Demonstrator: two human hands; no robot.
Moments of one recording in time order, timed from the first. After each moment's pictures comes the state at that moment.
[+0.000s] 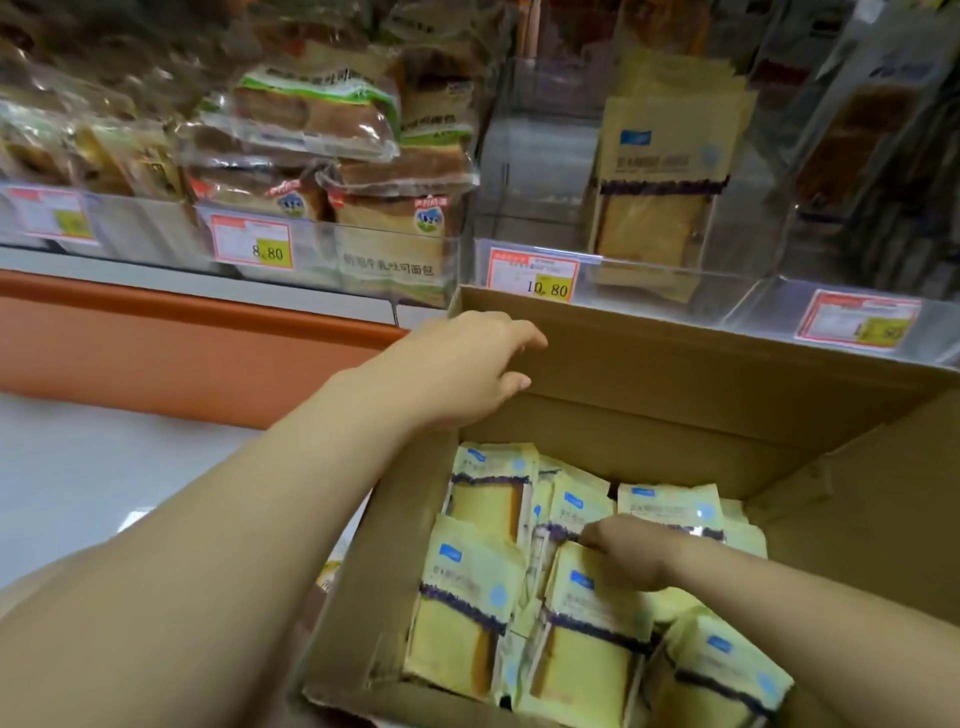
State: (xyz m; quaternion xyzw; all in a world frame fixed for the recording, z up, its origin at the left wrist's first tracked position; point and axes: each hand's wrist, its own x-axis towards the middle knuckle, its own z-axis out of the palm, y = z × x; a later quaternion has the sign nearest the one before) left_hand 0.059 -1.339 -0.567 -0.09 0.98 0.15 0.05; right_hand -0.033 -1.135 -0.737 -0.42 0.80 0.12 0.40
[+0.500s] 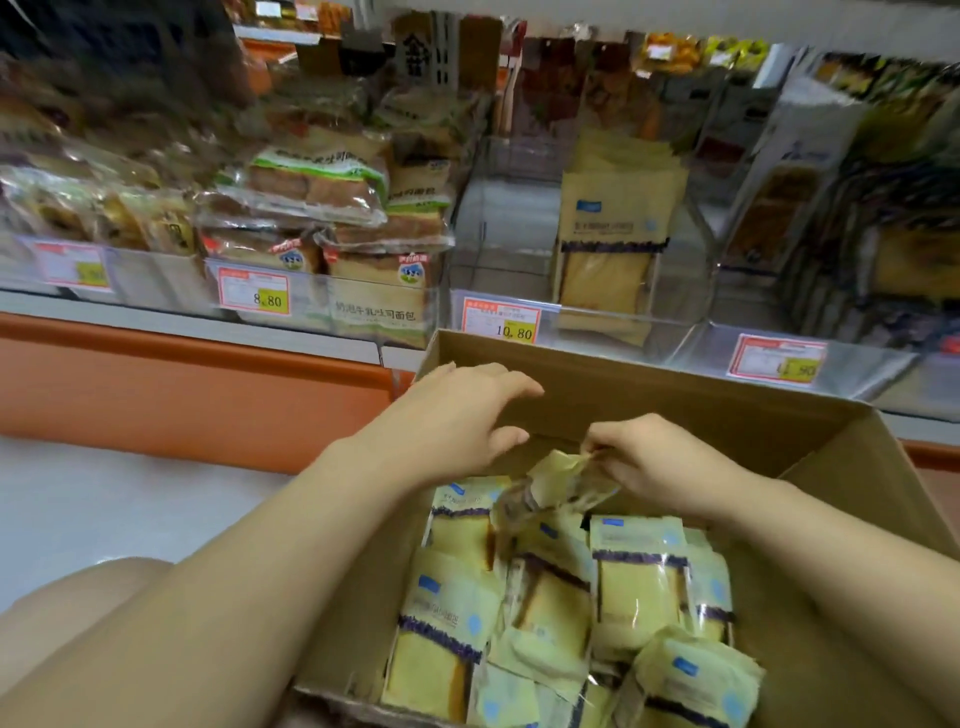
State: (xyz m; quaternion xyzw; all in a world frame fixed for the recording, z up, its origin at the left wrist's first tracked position) left_hand 0.073 -1.313 -0.560 -0.06 0.98 0.16 0.01; right_hand -0.058 -1.132 -0.597 -0.50 0.85 -0.07 0.16
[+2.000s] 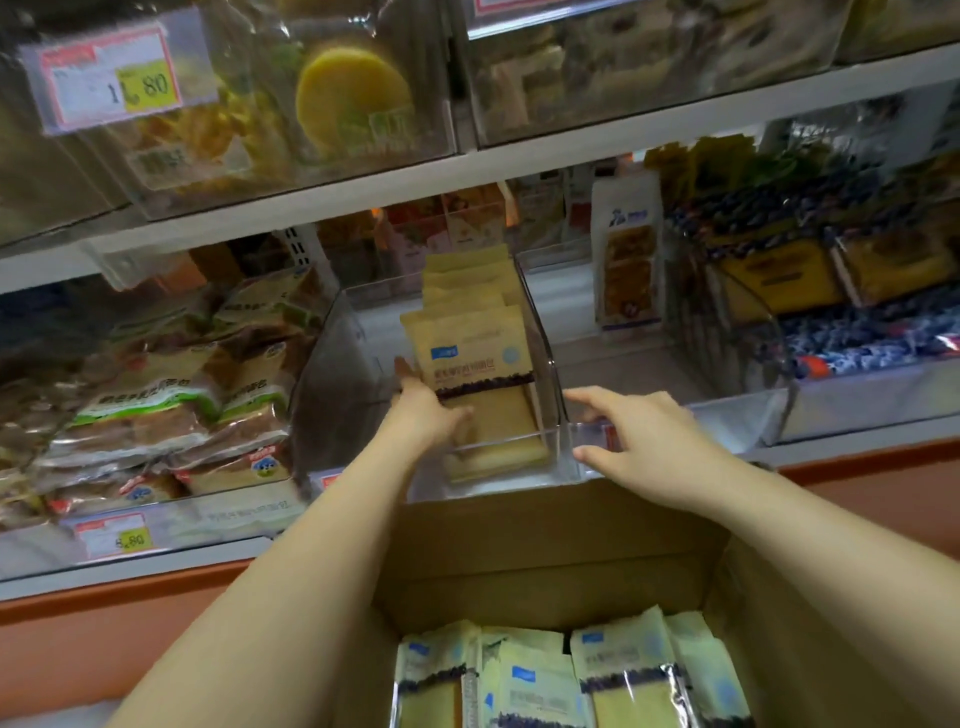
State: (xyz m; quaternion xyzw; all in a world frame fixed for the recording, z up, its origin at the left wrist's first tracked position) left_hand -0.115 -1.302 -0.539 -0.32 0.87 0.36 -0.04; right_hand -0.157 -1.084 -0.556 -0.36 0.90 -0.24 0.01
